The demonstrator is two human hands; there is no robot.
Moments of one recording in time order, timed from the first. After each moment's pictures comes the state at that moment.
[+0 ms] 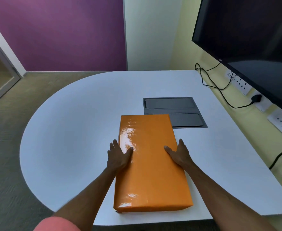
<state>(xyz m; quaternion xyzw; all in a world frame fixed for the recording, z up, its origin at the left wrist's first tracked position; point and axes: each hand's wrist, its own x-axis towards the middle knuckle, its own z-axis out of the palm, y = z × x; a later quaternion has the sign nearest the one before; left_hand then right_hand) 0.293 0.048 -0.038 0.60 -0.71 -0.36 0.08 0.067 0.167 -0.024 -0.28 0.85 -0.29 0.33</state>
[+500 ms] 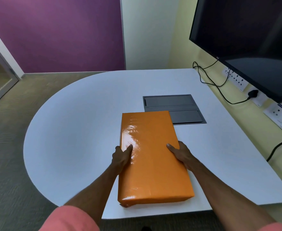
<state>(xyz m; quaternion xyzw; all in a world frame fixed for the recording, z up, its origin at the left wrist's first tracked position) 0.303 0.060 -0.038 0.64 -0.56 -0.53 0.09 0.083 0.187 -0.015 -0.22 0.78 -0.40 0.42</state>
